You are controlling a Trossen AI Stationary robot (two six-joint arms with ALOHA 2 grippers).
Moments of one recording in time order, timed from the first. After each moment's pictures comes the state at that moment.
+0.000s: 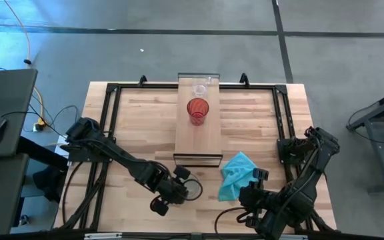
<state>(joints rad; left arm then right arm) -0.41 1.82 1.43 -0.69 -0.09 0.07 0.89 1.82 1.93 -1.49 0.55 1.00</state>
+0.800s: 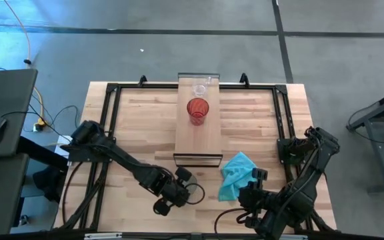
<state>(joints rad) -0.42 1.89 1.43 -0.68 -0.15 0.10 0.89 1.82 1.93 -1.48 0.58 0.98</state>
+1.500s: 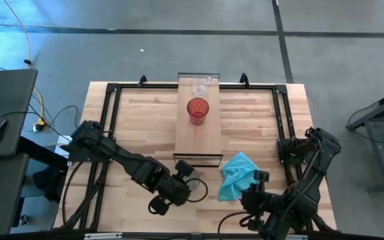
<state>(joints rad) -0.42 1.89 1.85 -1.07 -0.18 0.13 0.92 1.82 1.93 -1.48 0.59 0.98</state>
